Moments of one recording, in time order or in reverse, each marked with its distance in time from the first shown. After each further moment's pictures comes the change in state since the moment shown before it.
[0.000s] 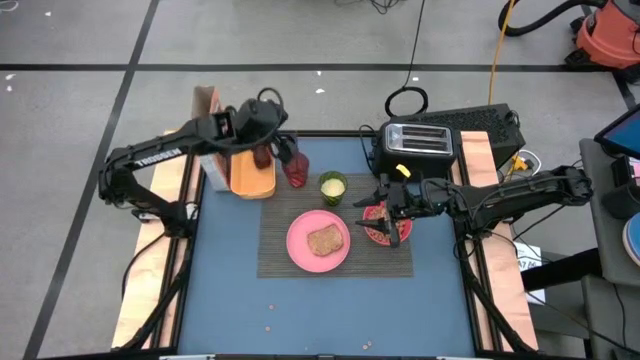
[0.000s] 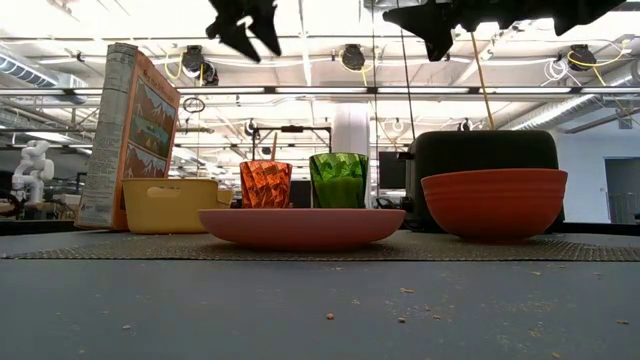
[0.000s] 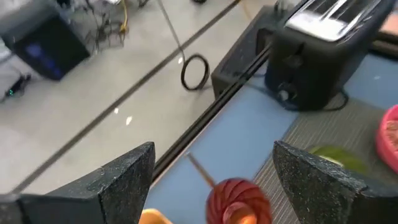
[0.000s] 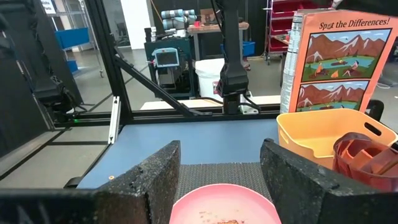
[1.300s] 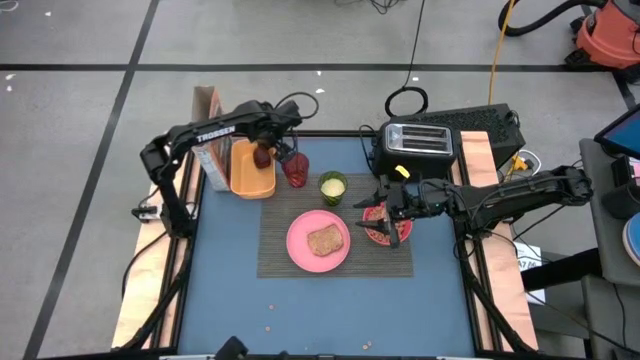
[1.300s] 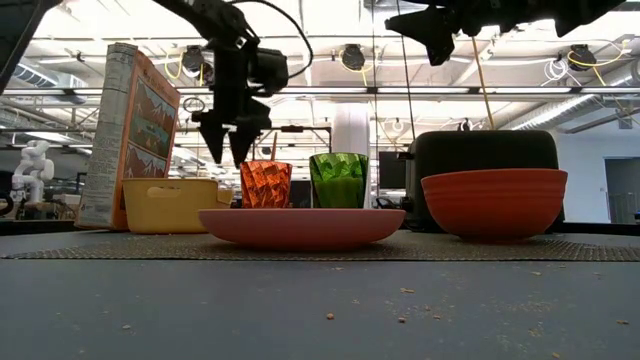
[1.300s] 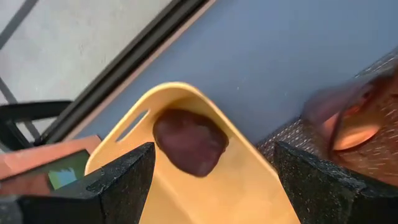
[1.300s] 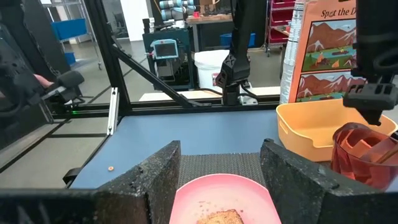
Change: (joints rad) left arm 0.274 0.372 -0.003 -0.355 0.140 -0.149; right arm 0.000 0.000 0.000 -0.037 0.000 0.000
